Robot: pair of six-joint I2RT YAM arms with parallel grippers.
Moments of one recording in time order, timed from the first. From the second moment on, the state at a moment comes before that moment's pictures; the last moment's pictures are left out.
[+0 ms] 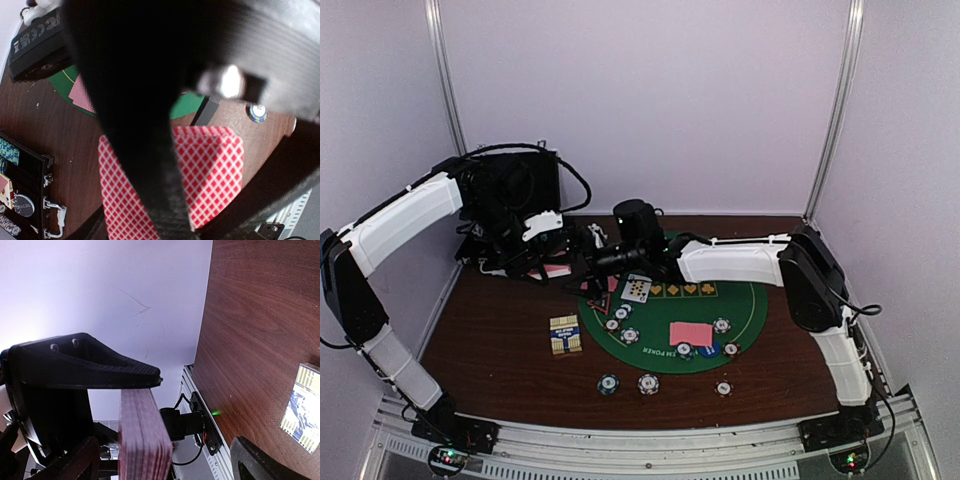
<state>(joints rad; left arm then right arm) -0.48 1.60 1.58 -1.24 0.29 0.77 0.93 2.27 1.81 0.22 -0.75 1.33</state>
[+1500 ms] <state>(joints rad) -0.48 1.60 1.58 -1.24 0.29 0.78 0.83 2.19 1.75 0.17 -0.77 1.30</state>
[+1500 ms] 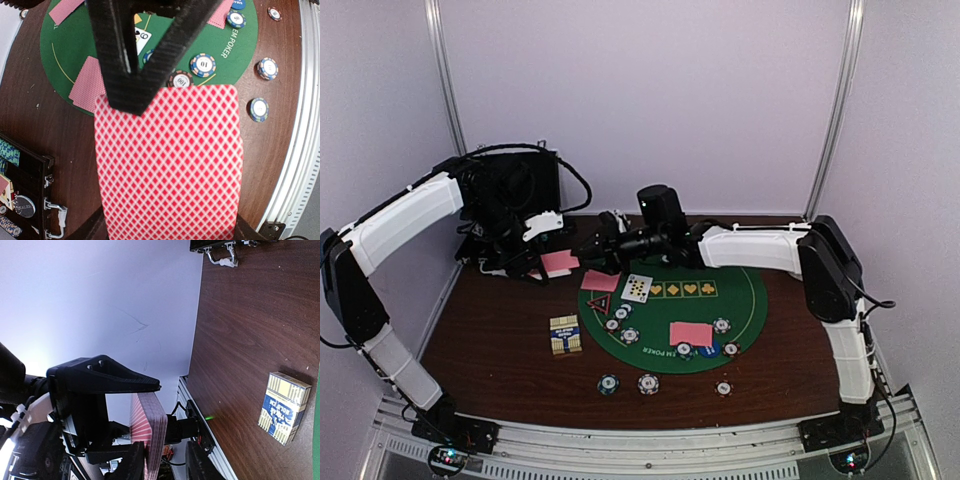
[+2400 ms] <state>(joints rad) -0.48 1.60 1.58 -1.24 0.28 0.78 0.85 2.18 1.74 0.21 -0.83 1.36</state>
